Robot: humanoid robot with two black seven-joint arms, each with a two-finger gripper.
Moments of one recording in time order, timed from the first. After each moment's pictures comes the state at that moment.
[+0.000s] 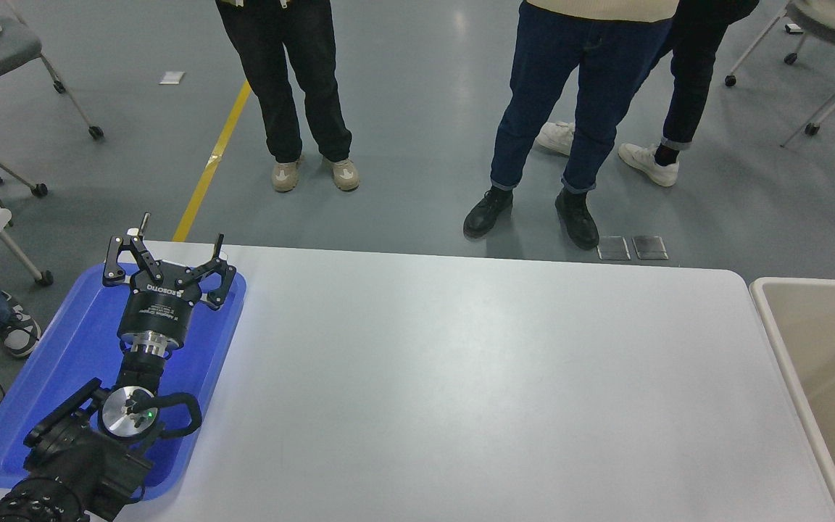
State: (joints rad) left arm -0.53 0.15 -1.09 -0.44 -0.08 -0.78 -0.37; right arm 0.71 -0.59 -0.63 0.17 -0.77 0.24 0.24
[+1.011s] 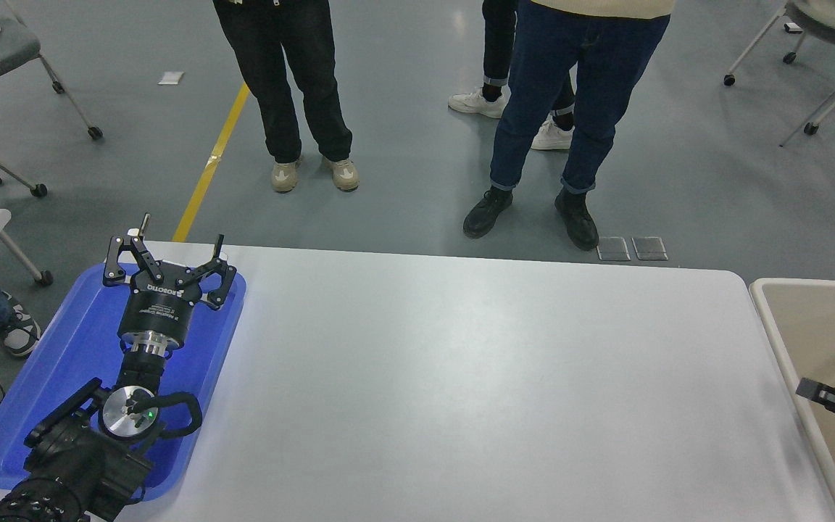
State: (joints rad) left arm -0.53 0.15 -1.09 -0.44 -0.08 -0.78 -0.37; right arm 0.68 -0.55 -0.39 0.20 -0.61 0.11 0.20
